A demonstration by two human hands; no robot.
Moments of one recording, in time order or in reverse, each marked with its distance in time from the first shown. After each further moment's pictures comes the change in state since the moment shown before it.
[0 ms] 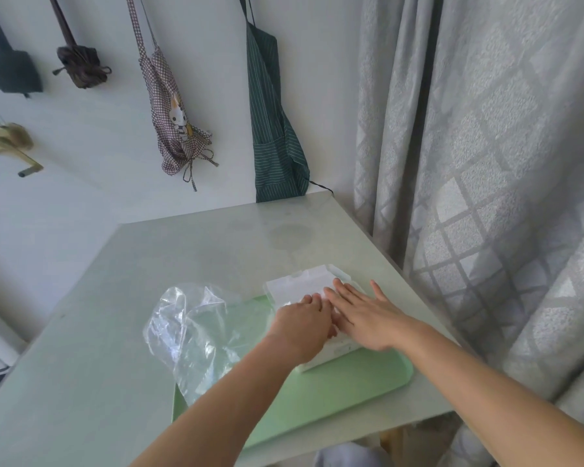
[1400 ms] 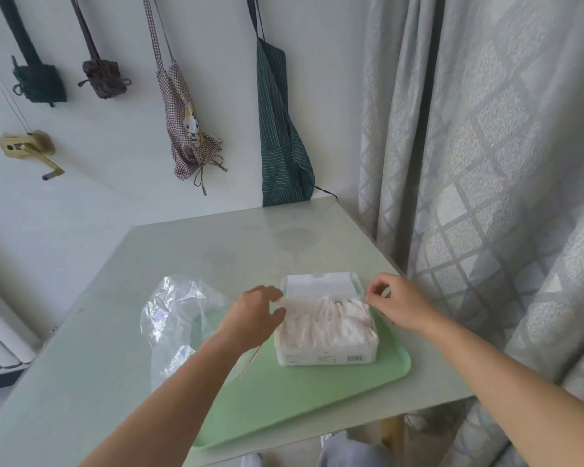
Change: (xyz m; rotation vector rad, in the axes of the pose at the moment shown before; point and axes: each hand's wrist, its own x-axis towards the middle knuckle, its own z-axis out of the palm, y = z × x) left_hand -0.041 -0.072 0.011 -0.562 0.245 -0.332; right_hand -0.023 0.038 -0.008 0.676 0.477 0.140
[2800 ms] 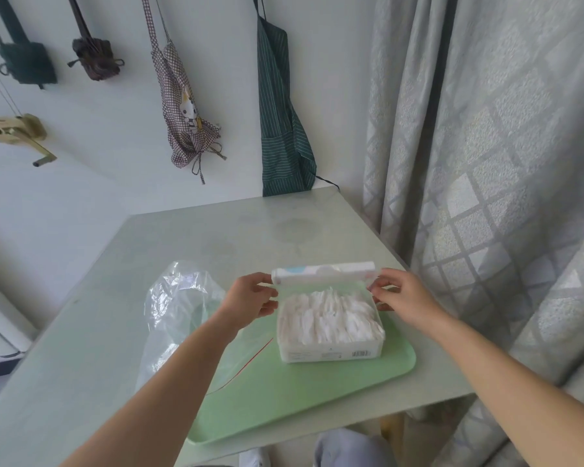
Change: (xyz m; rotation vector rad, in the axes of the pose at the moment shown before) left_hand 0.014 -0.011 -0.004 -0.912 -0.075 -0.321; right_hand -0.003 0.004 0.009 0.451 -0.014 0.112
